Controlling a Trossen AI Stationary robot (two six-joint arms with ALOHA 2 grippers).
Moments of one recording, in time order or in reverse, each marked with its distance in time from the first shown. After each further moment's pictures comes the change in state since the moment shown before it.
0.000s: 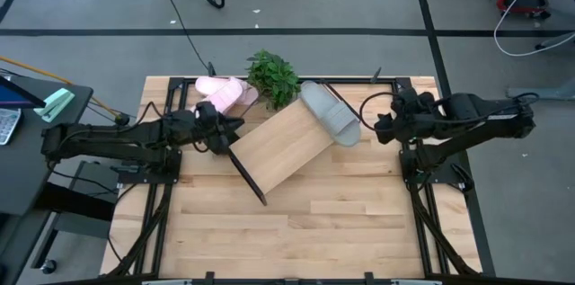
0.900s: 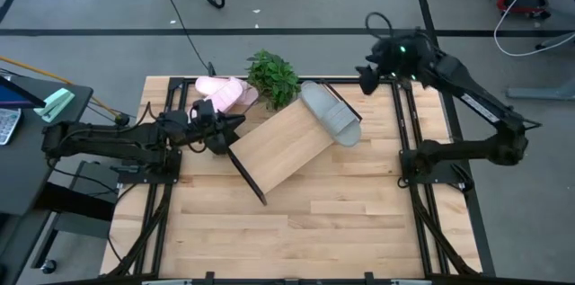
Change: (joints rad) left arm -0.038 0.000 0.000 0.165 -0.043 0.004; right arm -0.901 0.143 0.000 0.743 -0.718 -1.037
